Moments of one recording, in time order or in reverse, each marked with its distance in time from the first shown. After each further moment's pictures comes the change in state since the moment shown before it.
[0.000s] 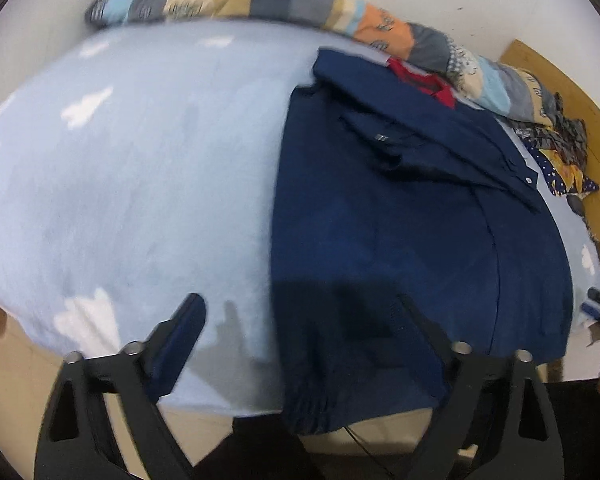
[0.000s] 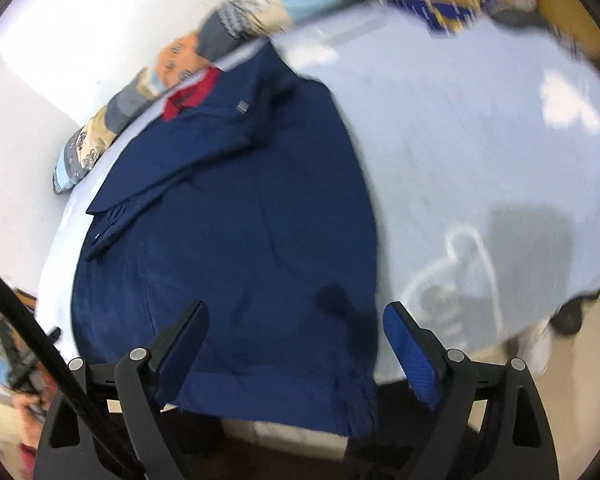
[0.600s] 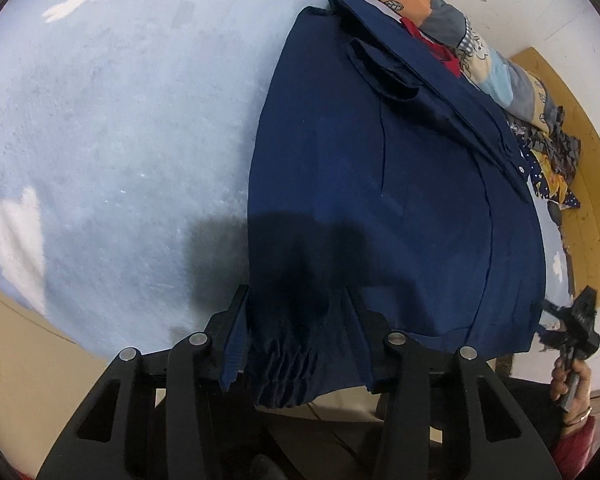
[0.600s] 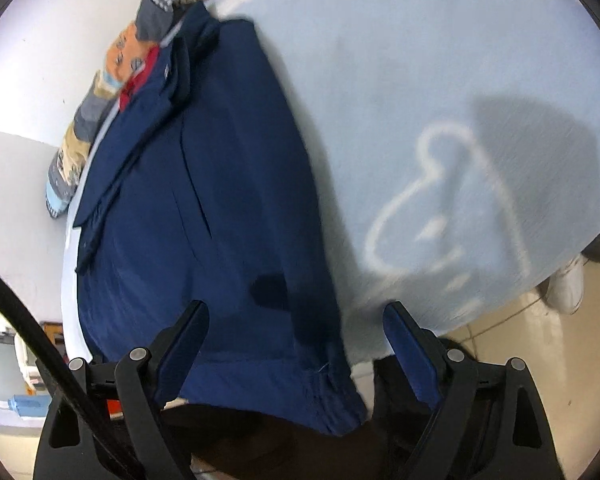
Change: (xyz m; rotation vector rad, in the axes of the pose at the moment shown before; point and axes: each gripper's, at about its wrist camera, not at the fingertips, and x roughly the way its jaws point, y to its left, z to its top) left arm 0.042 0.006 -0.027 -0.118 0.184 -0.137; right arm 0.048 -0.039 -0.010 0.182 0.182 0.062
